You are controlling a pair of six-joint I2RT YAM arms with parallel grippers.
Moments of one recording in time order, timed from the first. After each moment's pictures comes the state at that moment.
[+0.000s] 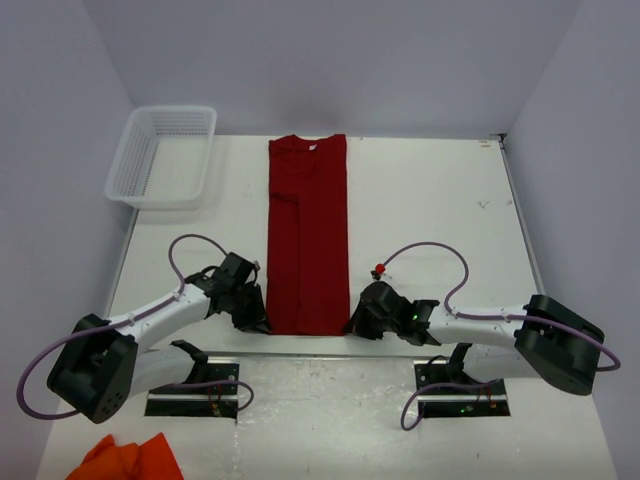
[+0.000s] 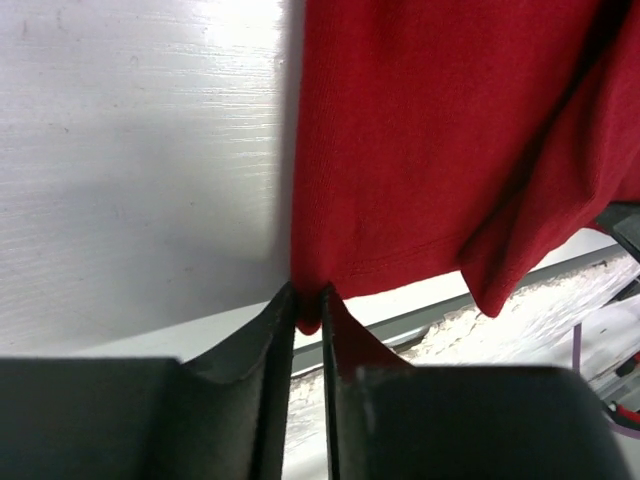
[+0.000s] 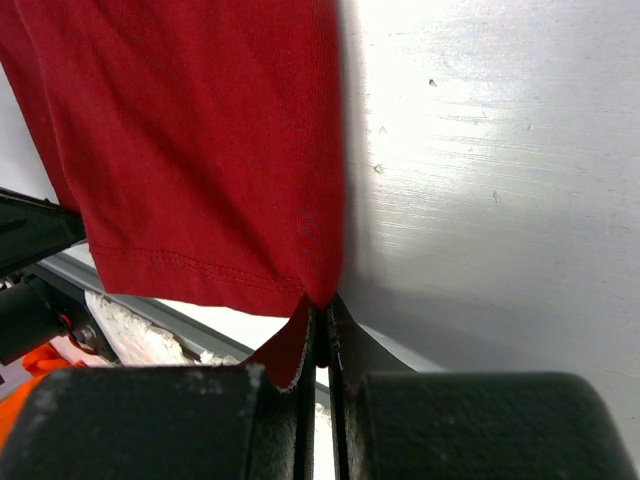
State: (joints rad) left arm -0.52 1.15 0.45 -0.54 0.30 -0.76; right arm 1.03 1.25 0.37 -0.01 0.04 1.25
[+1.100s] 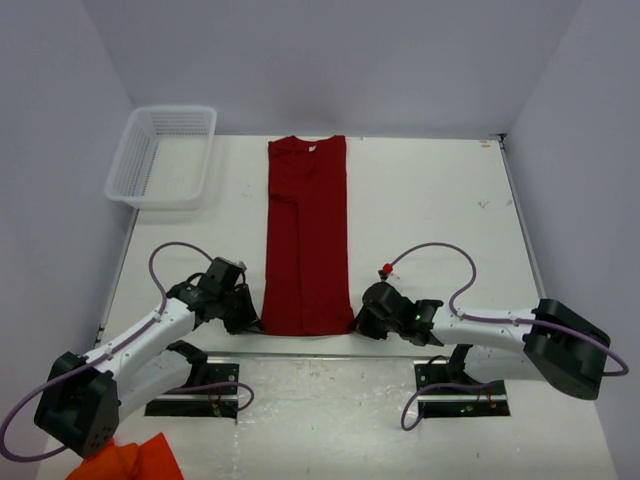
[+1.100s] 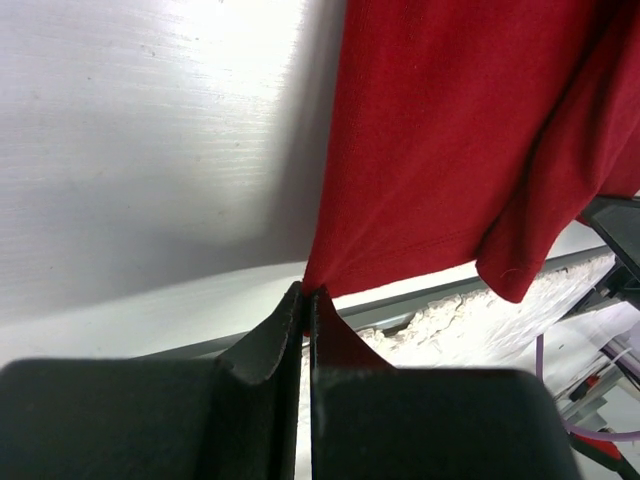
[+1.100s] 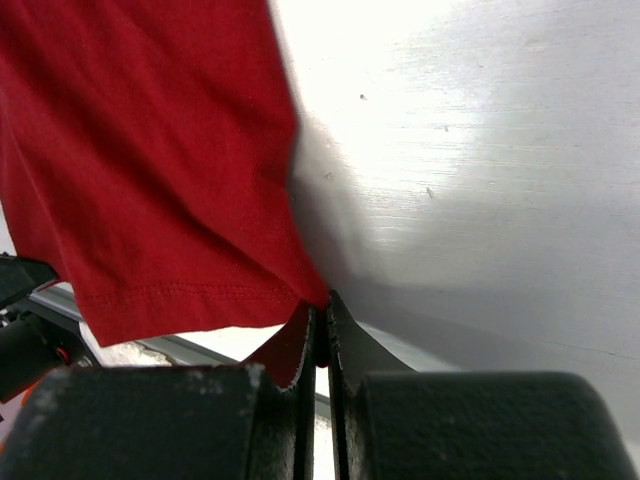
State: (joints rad) left arm -0.48 0.96 0.41 -0.63 0.28 -0.83; right arm 1.03 1.21 0.38 -0.10 0.11 1.29
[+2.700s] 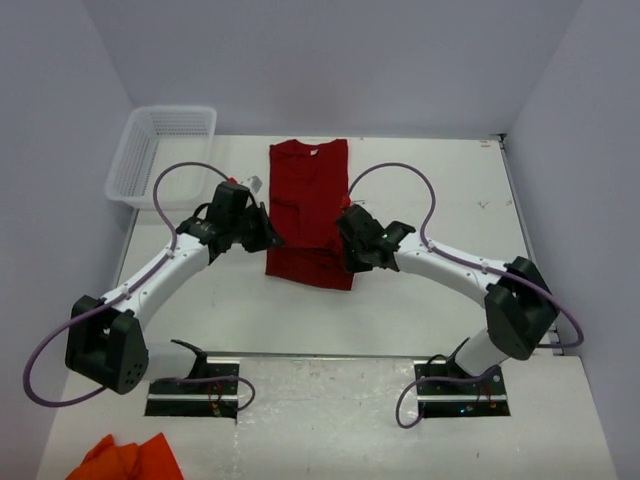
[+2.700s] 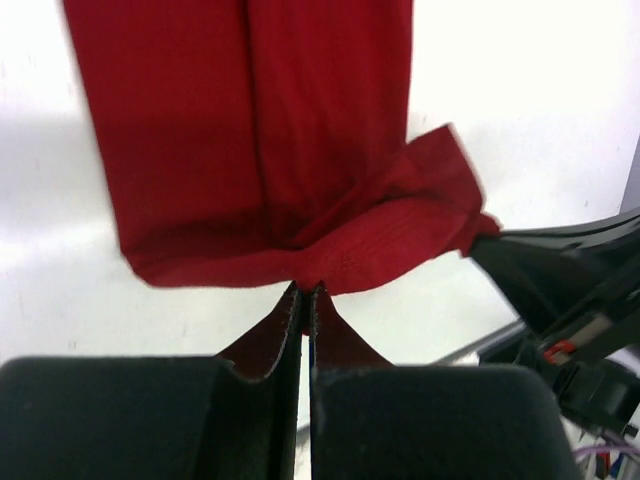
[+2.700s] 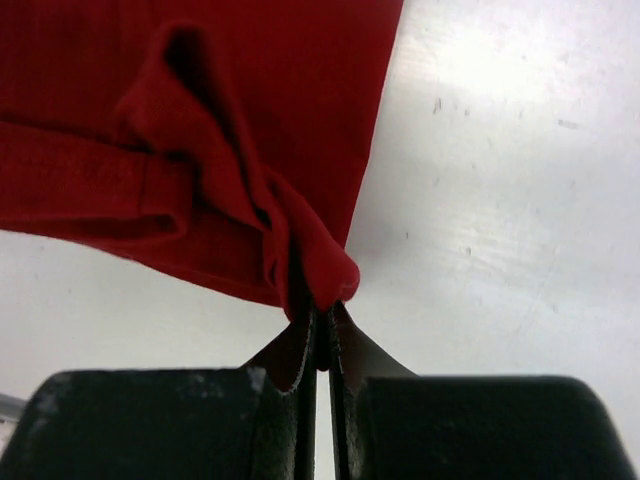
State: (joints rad) left arm -0.40 1.27 0.91 -0.47 0.25 -0.66; right arm 0.82 1.52 1.07 -0.60 0.22 0.62
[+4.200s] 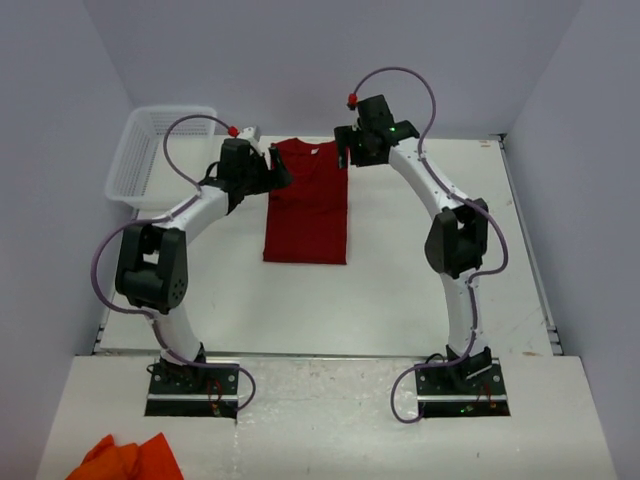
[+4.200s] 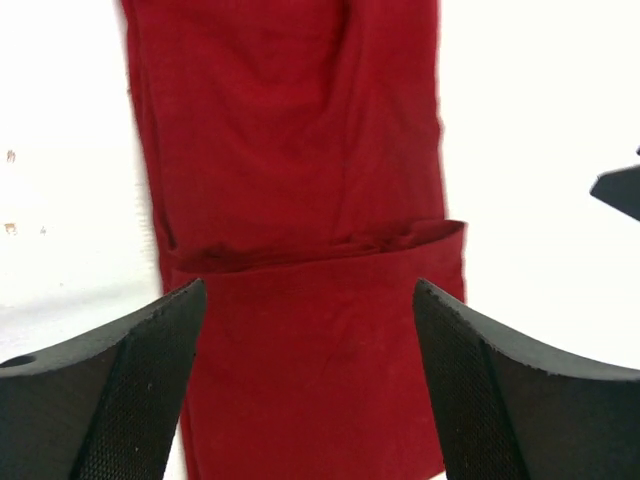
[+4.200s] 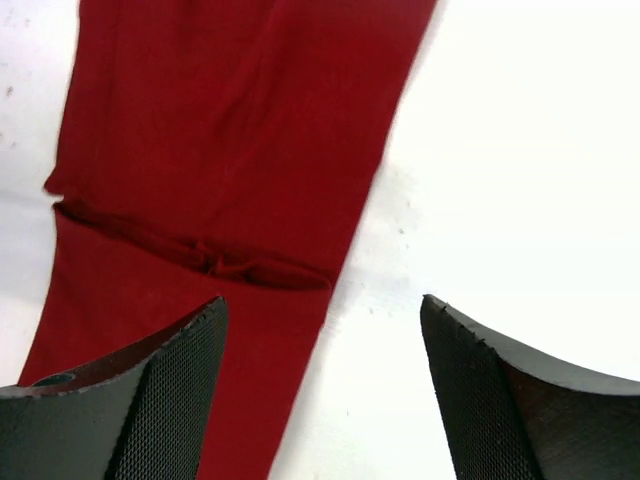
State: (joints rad) left arm -0.24 1.83 1.29 -0.05 0.19 -0.47; right arm 0.41 2.29 2.25 -0.80 -0.03 0.19
